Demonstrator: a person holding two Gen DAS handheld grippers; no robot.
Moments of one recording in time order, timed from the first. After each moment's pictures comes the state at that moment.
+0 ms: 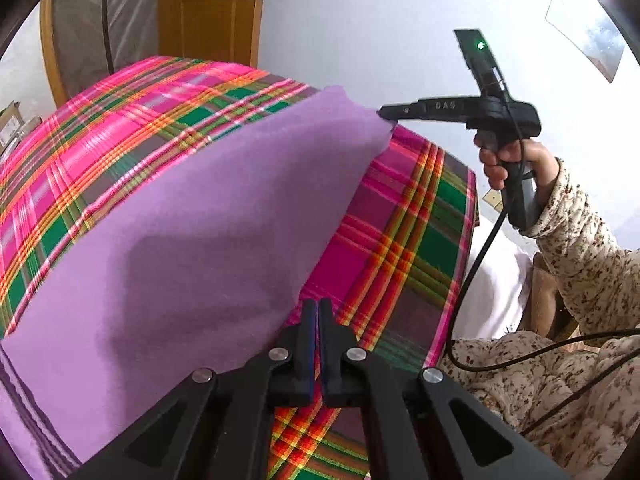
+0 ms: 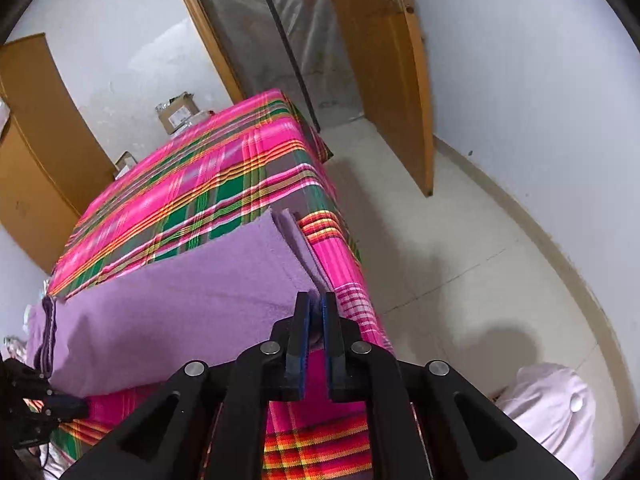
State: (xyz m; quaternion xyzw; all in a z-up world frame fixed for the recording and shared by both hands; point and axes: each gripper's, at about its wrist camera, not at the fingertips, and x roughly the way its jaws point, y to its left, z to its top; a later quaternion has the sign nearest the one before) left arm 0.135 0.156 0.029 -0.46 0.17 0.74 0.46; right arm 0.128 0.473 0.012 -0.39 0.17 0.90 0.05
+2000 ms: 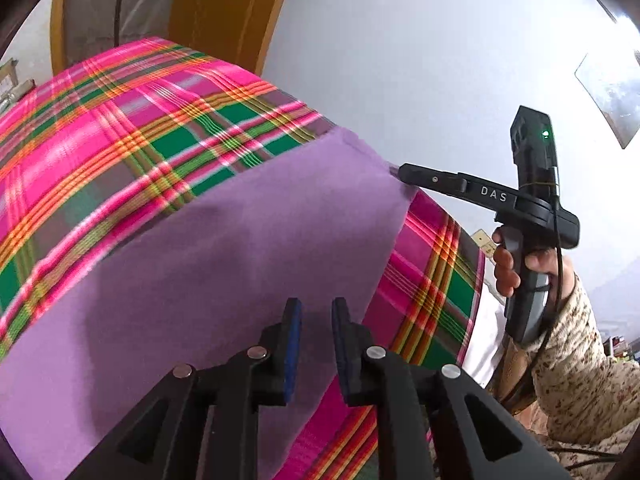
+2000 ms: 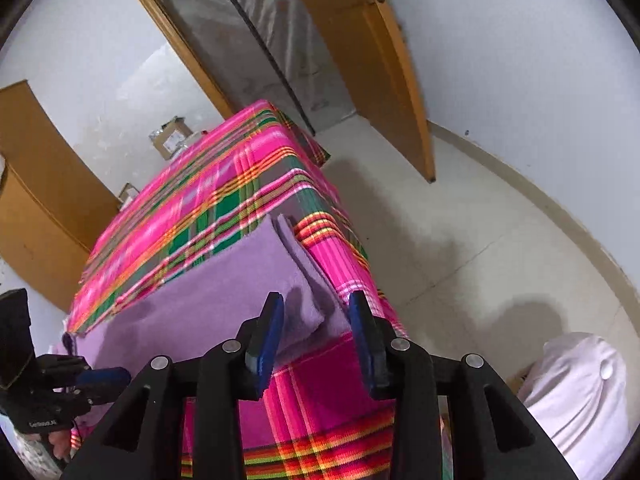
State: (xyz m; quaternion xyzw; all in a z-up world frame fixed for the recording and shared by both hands) left arm 0.079 0.221 0.024 -0.50 0.09 0.73 0.46; right arm 0.126 0.478 0.005 -0.37 0.25 0.89 0.06
